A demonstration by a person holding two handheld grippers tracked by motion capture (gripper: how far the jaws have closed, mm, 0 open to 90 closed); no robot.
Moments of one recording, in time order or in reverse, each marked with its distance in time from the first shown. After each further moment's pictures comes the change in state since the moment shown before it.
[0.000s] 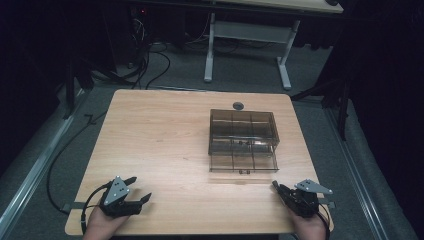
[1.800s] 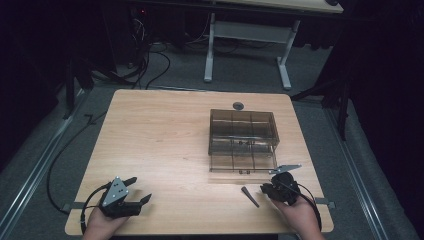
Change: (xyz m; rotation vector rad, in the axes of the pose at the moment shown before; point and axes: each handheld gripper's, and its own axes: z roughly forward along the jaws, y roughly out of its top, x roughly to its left) left arm 0.000 -0.001 -0.002 -0.016 -0.023 0.008; right arm 0.033 0.058 0.029 0.358 0.101 -0.092
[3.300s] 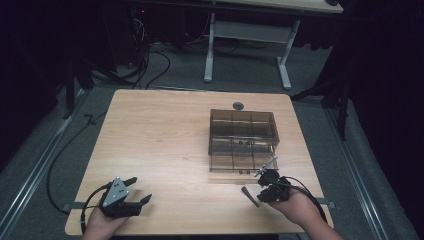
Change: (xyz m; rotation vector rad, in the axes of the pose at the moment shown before) left arm -0.001 0.000 0.000 -0.001 0.002 0.008; right arm 0.026 0.031 0.001 0.349 0.012 -0.198
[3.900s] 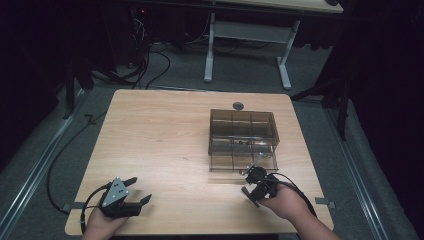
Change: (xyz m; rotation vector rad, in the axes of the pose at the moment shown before) left arm 0.000 0.000 -0.001 -0.001 -0.008 0.000; right arm 0.014 0.029 0.011 0.063 0.021 -0.027
